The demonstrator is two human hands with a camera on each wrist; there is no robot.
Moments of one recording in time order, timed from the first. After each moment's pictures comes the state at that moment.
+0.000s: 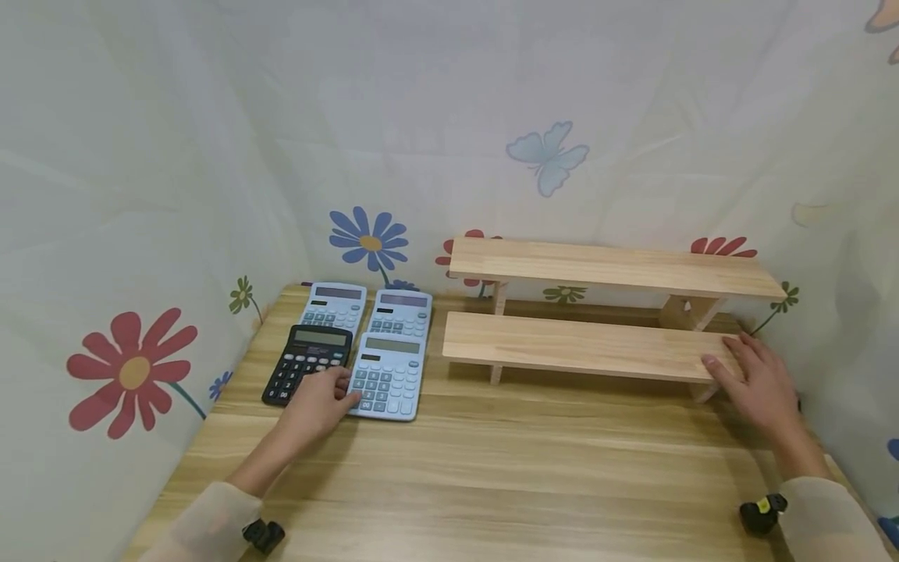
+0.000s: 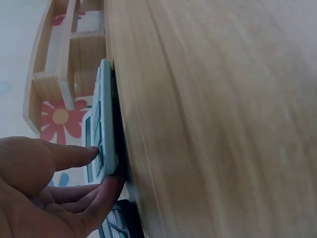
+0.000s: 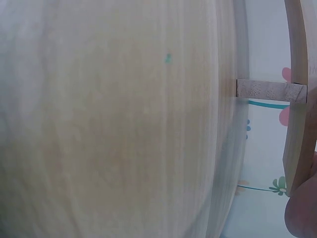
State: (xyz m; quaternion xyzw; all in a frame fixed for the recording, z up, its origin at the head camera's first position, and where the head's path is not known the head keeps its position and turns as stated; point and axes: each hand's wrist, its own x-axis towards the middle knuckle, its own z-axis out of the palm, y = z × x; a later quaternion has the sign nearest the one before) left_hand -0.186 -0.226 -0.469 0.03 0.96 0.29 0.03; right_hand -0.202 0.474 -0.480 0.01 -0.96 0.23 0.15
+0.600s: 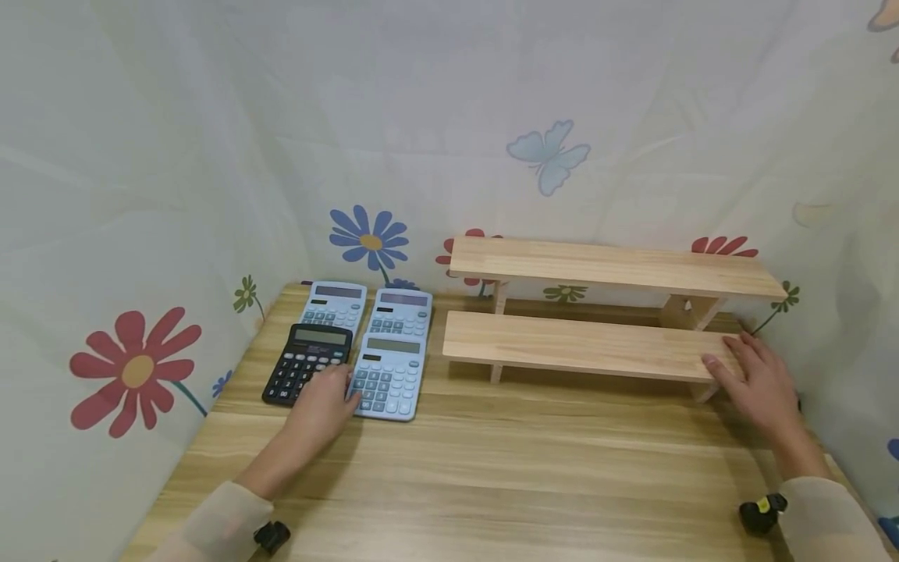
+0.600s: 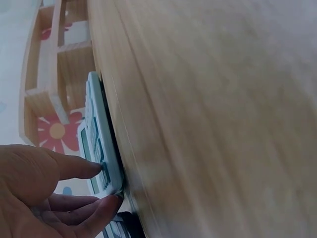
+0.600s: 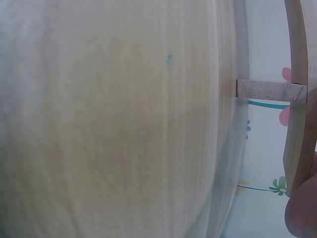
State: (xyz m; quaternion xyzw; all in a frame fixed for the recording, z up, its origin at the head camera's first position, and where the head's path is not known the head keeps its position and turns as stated) left_hand -0.181 -0.211 -0.465 0.05 0.98 0.20 -0.03; right_hand -0.202 0.473 -0.479 0.00 -0.96 0.23 0.15
